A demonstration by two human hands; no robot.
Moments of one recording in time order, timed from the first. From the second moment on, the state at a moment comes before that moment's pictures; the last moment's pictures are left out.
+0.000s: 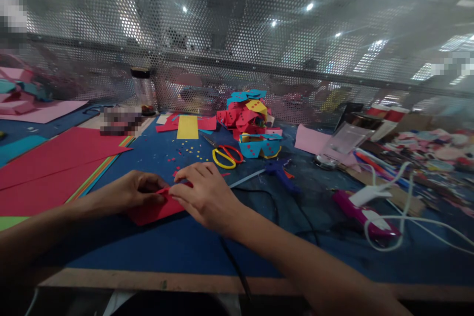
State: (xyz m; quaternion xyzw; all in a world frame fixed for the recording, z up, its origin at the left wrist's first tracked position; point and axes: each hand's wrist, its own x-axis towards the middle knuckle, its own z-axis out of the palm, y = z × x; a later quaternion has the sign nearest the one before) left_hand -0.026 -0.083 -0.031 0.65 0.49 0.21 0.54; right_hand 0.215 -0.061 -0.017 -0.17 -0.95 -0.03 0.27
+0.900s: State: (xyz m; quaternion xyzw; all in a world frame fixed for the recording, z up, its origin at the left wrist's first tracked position) left_hand -0.022 -0.084 -0.023 0.62 0.47 0.23 0.59; right_hand 0.211 -0.062 -0.022 -0.16 -0.95 -0.04 0.25
